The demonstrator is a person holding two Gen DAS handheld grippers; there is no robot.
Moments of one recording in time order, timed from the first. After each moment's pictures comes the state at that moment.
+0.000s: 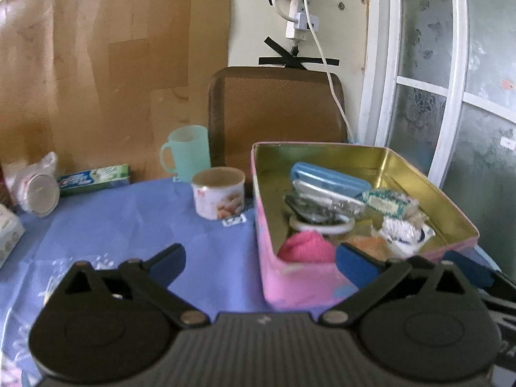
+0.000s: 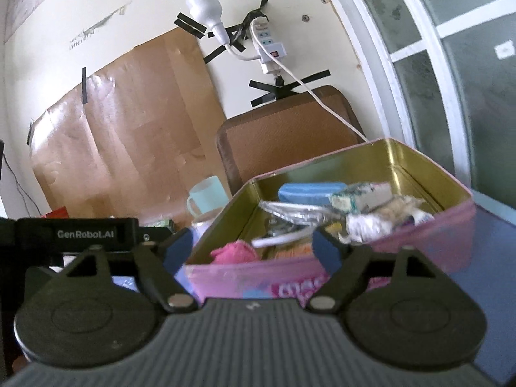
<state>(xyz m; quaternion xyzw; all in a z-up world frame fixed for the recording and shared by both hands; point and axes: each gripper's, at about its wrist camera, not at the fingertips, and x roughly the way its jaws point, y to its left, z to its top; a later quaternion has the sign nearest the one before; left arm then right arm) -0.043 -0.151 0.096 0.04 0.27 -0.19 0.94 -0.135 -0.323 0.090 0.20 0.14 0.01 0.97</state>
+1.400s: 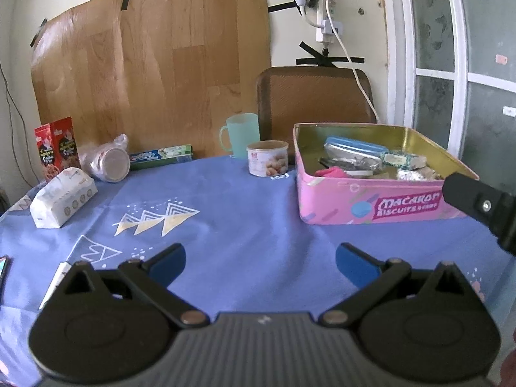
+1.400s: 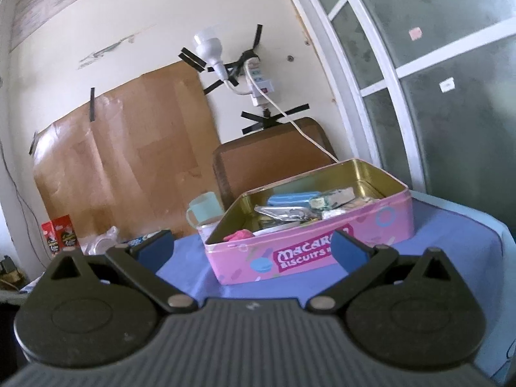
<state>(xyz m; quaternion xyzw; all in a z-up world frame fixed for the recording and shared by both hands) -0.163 -0.115 0.070 0.06 0.24 -0.09 0.96 -0.220 -0.282 0.099 0.19 0.10 -0.05 0.98</state>
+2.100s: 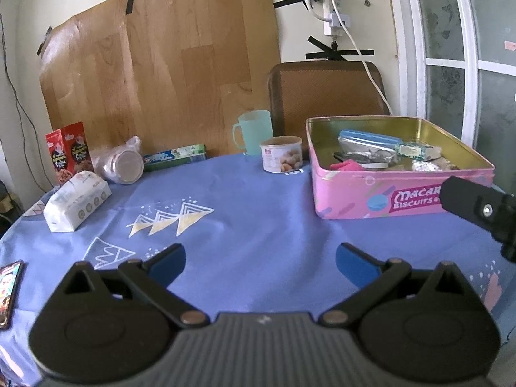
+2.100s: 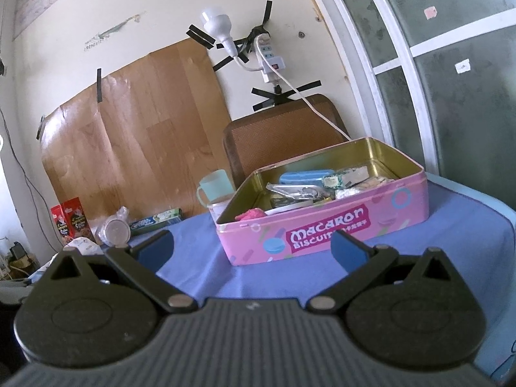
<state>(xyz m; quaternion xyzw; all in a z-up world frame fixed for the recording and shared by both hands) -0.159 -0.115 0.067 0.08 0.25 -0.07 0.96 -0.213 -0.276 0.100 0.19 0.13 -0.02 0.97</state>
